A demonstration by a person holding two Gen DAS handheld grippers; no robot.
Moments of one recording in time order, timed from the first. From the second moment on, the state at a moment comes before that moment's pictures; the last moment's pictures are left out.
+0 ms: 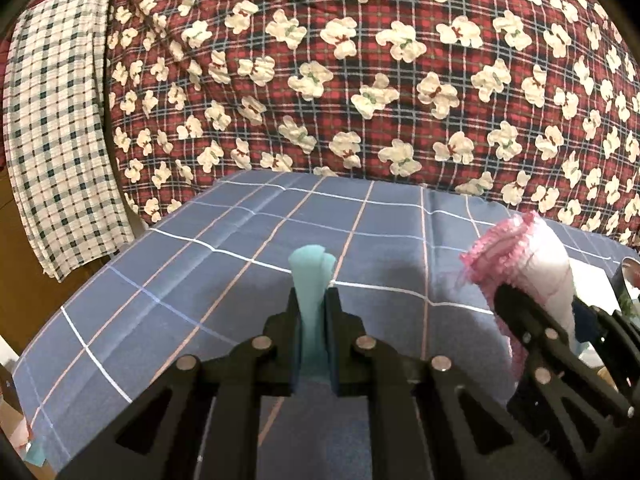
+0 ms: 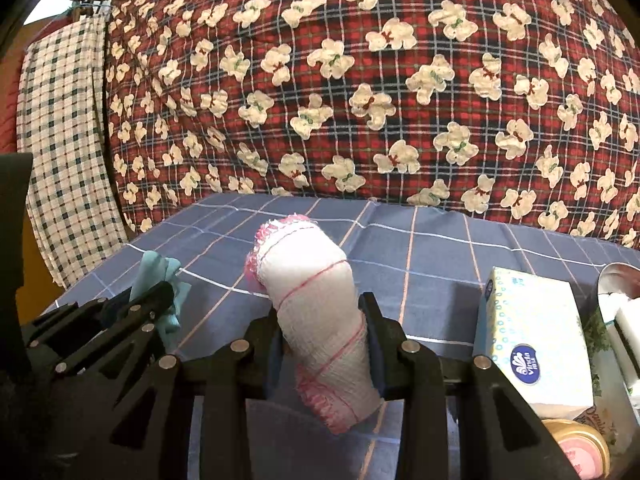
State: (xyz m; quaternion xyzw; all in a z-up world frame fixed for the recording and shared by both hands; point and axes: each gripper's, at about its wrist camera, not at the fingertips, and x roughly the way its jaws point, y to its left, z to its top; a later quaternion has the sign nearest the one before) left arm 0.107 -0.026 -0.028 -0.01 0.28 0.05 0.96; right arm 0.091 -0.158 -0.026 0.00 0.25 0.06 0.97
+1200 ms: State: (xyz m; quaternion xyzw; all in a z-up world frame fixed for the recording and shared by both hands) left arm 0.067 -0.043 -0.019 -0.02 0.24 0.05 0.97; right arm 0.040 -0.180 -0.014 -0.02 0.19 0.05 0.98
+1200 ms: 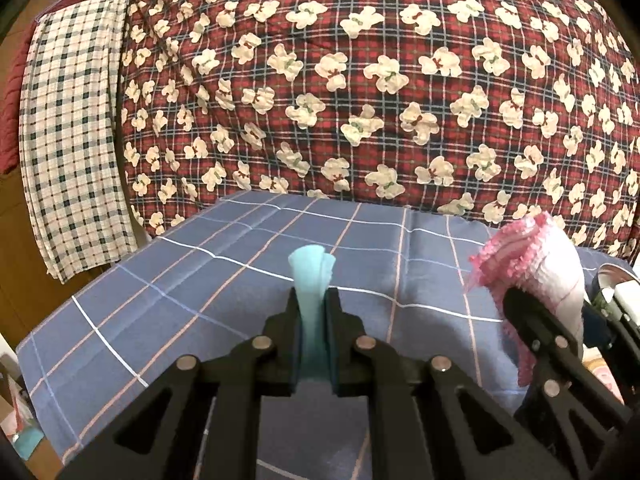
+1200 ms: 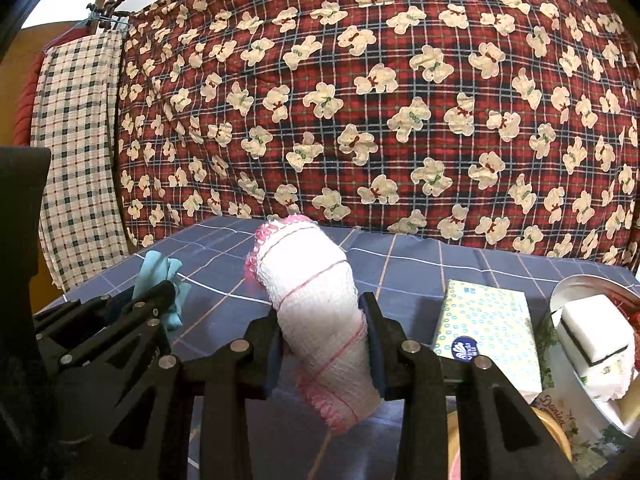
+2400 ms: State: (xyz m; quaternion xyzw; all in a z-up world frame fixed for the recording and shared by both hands) left arm 0.048 -0.073 -0.014 -0.03 0.20 0.02 0.98; right arm 0.011 -0.213 -0.007 -0.01 0.15 0.03 0.99
